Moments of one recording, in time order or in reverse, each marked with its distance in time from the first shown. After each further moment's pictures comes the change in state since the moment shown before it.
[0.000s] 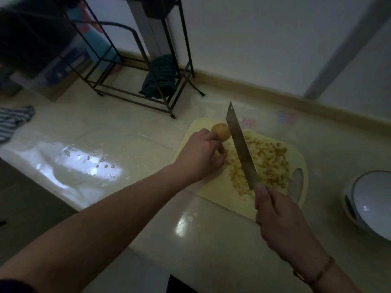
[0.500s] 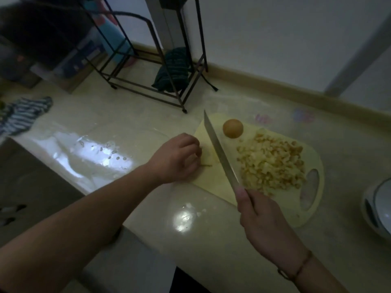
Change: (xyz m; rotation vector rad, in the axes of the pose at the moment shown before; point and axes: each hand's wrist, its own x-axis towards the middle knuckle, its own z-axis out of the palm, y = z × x) left_hand -0.062 -0.058 -0.036 -0.004 0.001 0.161; right_hand -0.001 -0.012 0.035 -0.028 -0.179 -0.074
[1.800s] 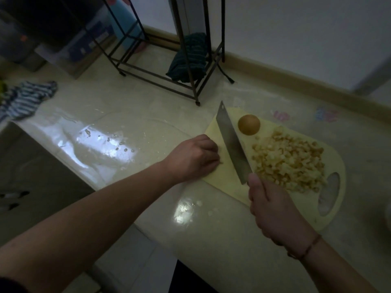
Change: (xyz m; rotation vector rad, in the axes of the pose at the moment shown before) left_hand 0.001 -0.007 0.023 -0.042 -0.037 0.079; right_hand 0.032 0.005 0.011 0.016 -0.033 0.038
